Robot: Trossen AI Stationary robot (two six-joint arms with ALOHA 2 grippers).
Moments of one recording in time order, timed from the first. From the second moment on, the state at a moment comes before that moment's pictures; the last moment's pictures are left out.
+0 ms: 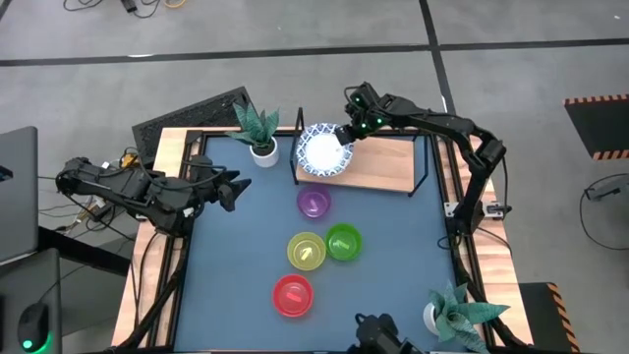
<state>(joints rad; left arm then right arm) -0.28 0.79 0.94 -0.57 -0.80 -0.90 -0.72 1.82 1.43 -0.54 -0.29 0.37</state>
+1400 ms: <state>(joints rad) -0.28 0.79 0.93 -0.62 -0.79 -0.91 -0.04 1.52 1.05 -0.67 0.00 0.53</state>
